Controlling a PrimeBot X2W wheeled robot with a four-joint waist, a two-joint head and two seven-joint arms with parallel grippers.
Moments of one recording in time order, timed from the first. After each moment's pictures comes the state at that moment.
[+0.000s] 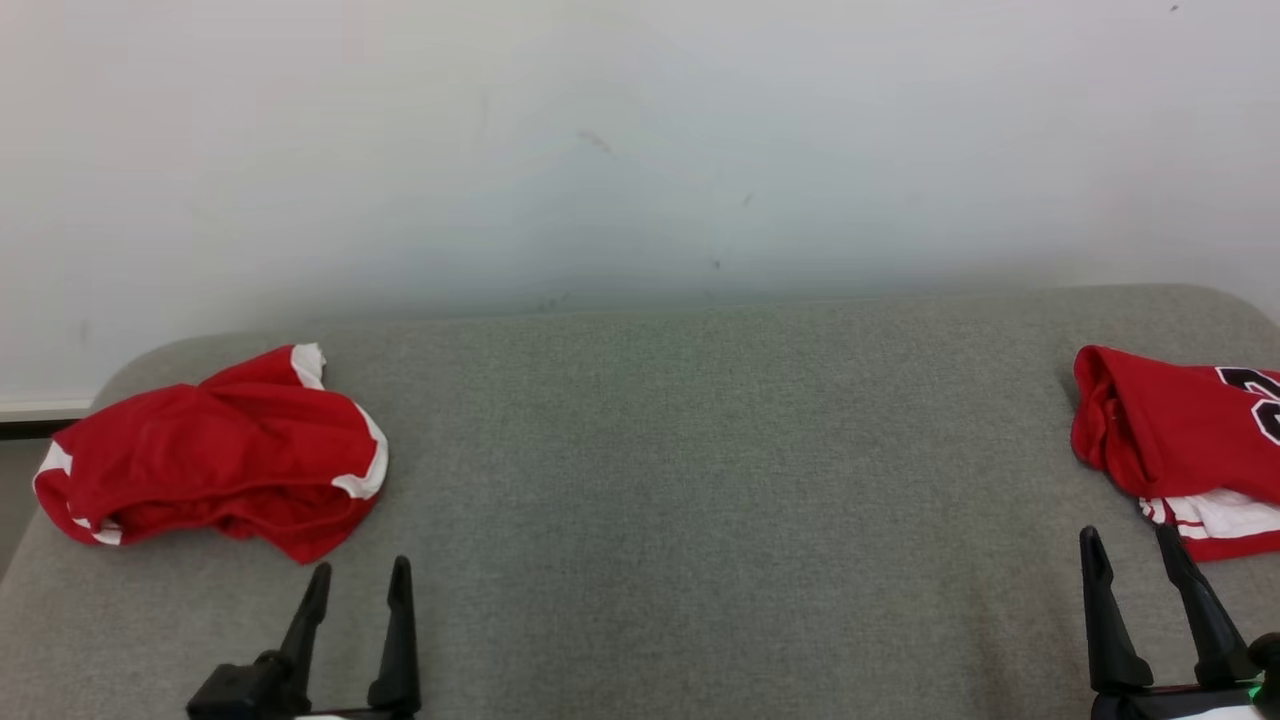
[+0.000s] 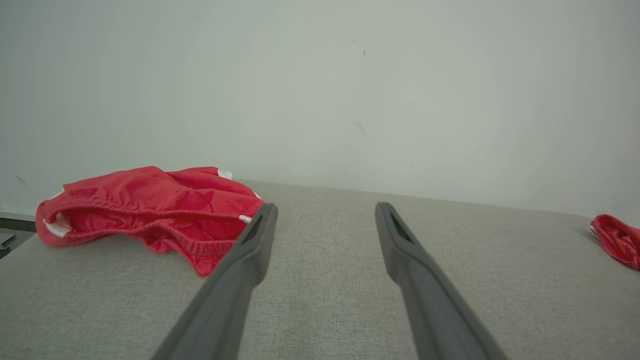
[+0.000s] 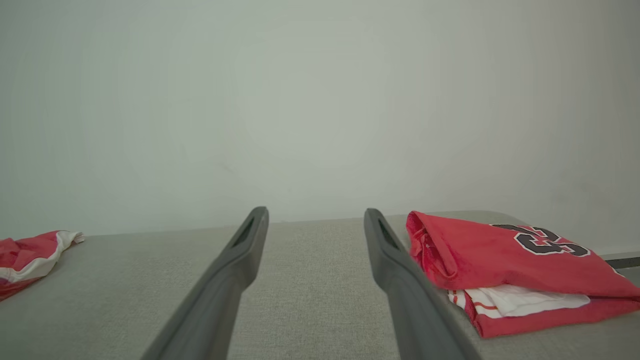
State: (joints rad) left arm 0.00 0.06 -0.03 0.16 -0.18 -0.03 -0.26; right arm -0.02 -0.16 0.03 0.16 0.37 0.13 -0.26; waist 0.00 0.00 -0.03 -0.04
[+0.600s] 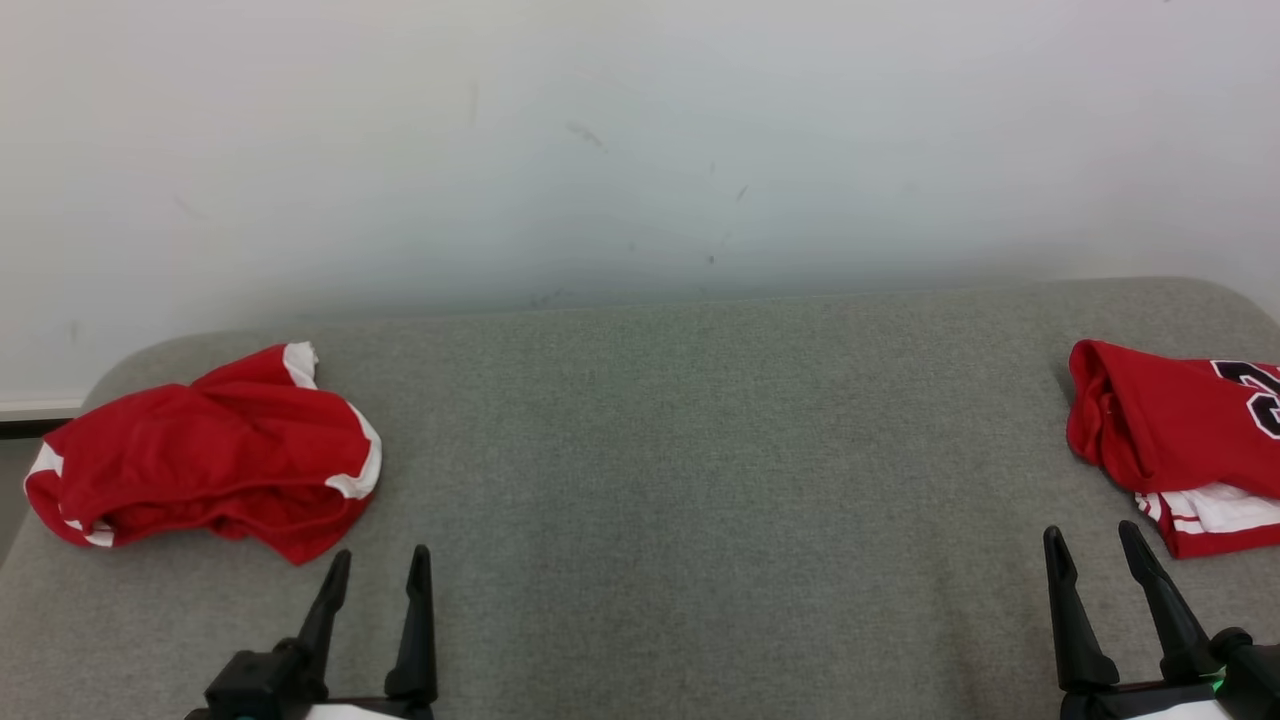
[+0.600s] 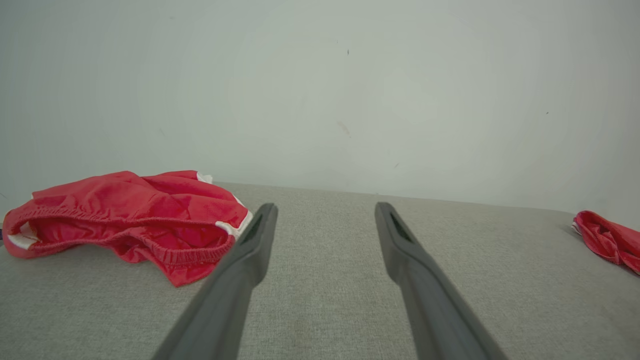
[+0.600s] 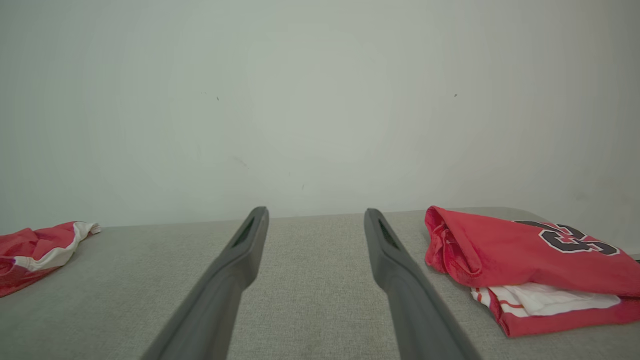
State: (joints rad) left arm -0.02 0.05 -0.05 0.16 -0.18 -0.03 -0.26; right arm -0.03 -0.14 0.07 0.17 0.35 0.13 -0.26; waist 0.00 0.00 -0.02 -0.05
